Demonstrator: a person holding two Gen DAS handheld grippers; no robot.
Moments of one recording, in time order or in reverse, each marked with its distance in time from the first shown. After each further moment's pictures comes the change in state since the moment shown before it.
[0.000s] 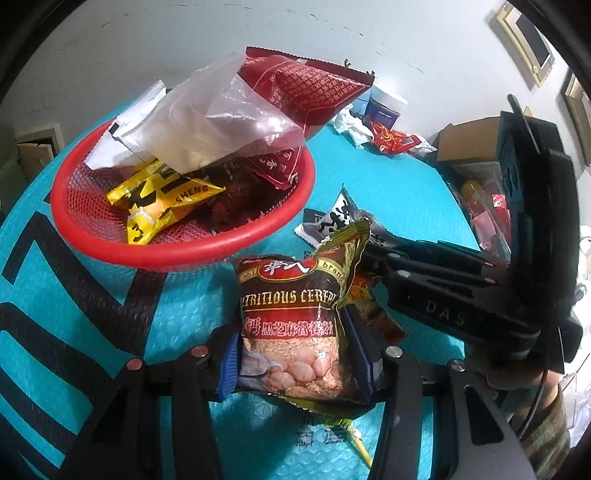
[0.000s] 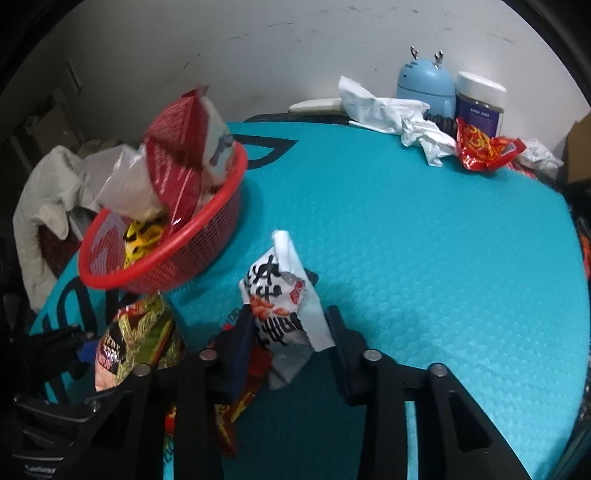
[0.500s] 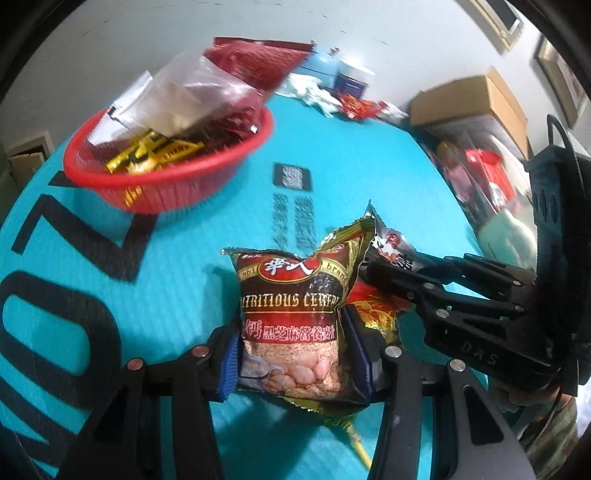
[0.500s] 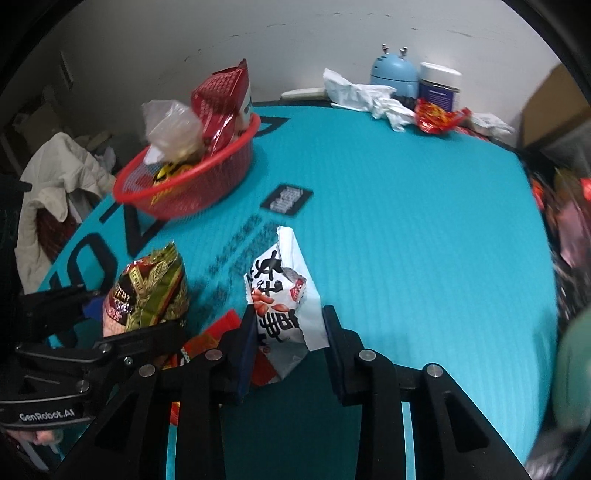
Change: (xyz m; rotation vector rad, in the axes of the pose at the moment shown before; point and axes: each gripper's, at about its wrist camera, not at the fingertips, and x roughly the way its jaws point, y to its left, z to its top) left arm -0.026 -0.021 -0.045 0.093 0.063 -0.026; right arm -0.060 0.020 -0.074 0.042 0.014 -0.072
